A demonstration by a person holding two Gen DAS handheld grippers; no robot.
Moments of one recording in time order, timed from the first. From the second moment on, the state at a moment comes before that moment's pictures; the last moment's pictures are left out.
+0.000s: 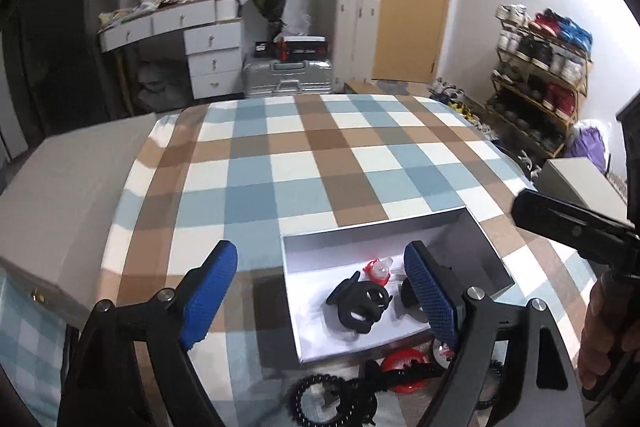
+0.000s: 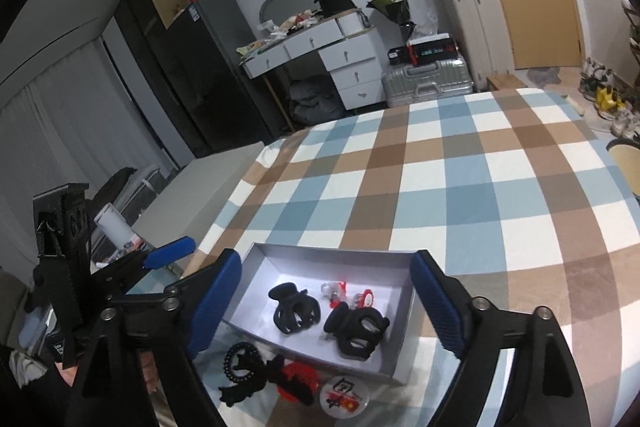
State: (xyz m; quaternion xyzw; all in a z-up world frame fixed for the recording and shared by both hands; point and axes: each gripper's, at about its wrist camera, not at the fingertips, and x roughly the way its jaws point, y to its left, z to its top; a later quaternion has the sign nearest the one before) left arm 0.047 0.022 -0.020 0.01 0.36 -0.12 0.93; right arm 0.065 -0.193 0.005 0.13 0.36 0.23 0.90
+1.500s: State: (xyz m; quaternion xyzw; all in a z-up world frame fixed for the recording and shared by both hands) left arm -0.035 0.099 -0.035 -0.10 0.37 -0.01 0.92; right arm -0.003 -0.118 -0.031 -0.04 0.43 0.32 0.84
